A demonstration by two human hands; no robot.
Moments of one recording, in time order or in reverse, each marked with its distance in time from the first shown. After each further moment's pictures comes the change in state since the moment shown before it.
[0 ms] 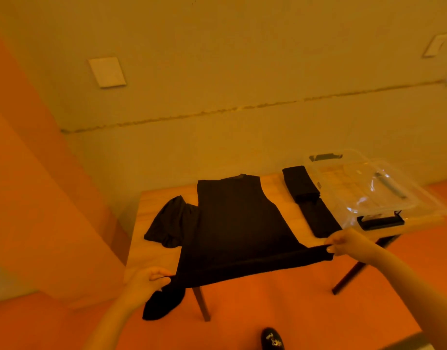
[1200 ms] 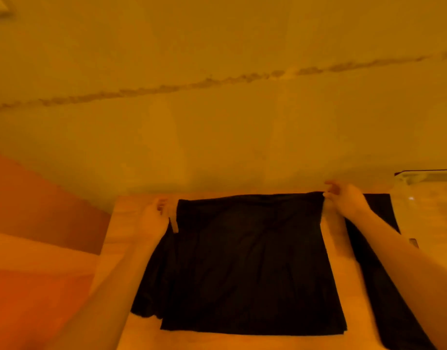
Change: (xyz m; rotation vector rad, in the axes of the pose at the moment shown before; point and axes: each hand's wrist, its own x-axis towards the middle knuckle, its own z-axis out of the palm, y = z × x) left_hand 0.370 0.081 -0.027 0.069 0.439 -0.156; right_hand 0.426 -0.071 -0.020 -0.027 0.131 0.071
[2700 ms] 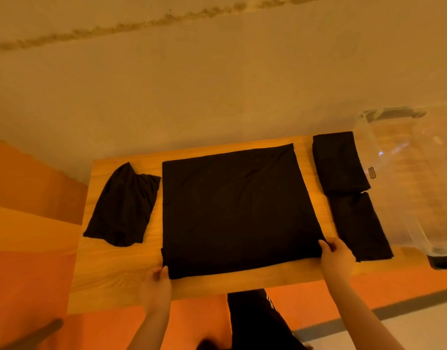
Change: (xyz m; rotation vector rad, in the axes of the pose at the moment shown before) left_hand -0.212 -0.110 0.080 -0.104 0.129 -0.516; right_hand -0.218 0.136 0.101 0.308 0.344 0.413
